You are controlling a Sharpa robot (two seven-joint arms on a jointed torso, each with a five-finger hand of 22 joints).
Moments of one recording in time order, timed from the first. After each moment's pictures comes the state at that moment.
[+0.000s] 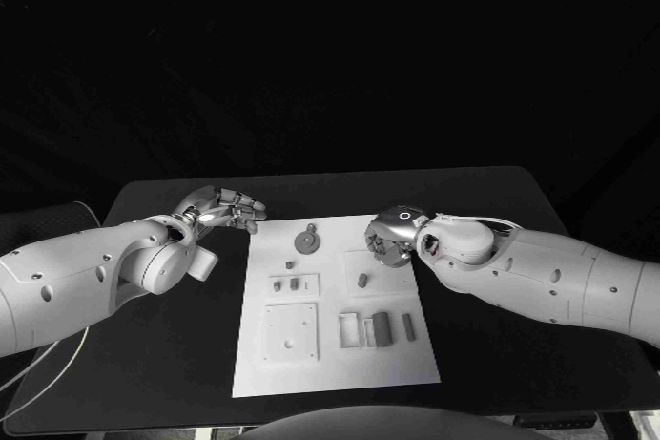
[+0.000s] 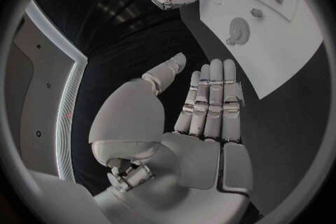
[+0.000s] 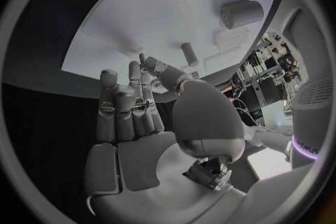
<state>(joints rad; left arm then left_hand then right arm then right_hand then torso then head) 1.17 -0.86 -0.15 1.34 -0.34 -0.25 0.20 1.13 -0.13 0.57 -0.27 0.06 0.89 0.17 0.28 0.49 1.16 0.13 0.07 0.21 0.99 0.06 0.66 0.39 0.05 1.00 -0.03 0.18 1.04 1.11 -0.65 -0.13 1.30 -1.83 -0.22 -0.08 1.19 -0.09 0.69 -0.29 0.14 1.03 0.11 0.34 0.50 1.22 0.06 0.24 0.29 1.17 -0.04 1.43 0.66 0.24 1.05 0.03 0.86 1.31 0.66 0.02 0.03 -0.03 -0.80</state>
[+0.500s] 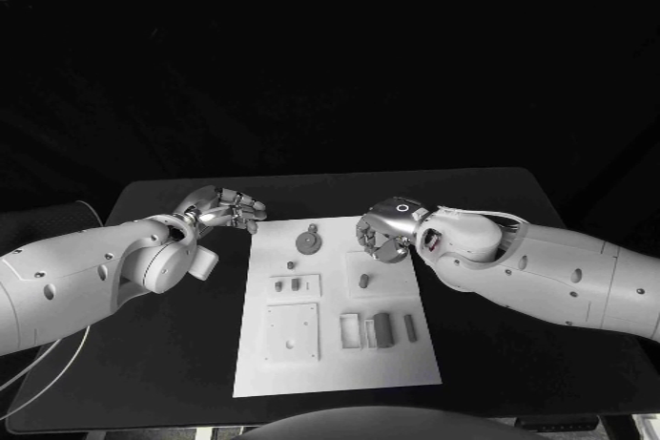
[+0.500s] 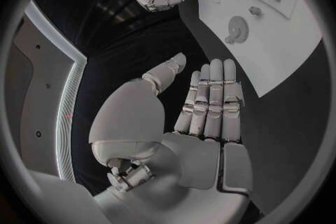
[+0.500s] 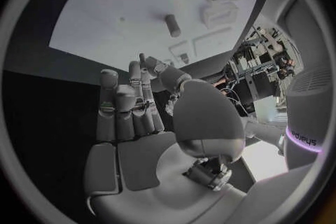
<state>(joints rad) 1.17 -0.86 -0.15 1.33 -0.34 -0.25 0.20 1.13 -0.13 0.57 -0.27 0.06 0.89 0.17 0.28 0.48 1.16 0.13 0.07 0.21 0.99 0.07 0.65 0.39 0.04 1.00 -0.03 0.18 1.04 1.13 -0.70 -0.09 1.45 -1.83 -0.23 -0.09 1.19 -0.09 0.69 -0.29 0.14 1.03 0.11 0.34 0.50 1.23 0.06 0.24 0.29 1.17 -0.04 1.43 0.66 0.24 1.05 0.03 0.86 1.31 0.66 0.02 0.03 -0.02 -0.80</state>
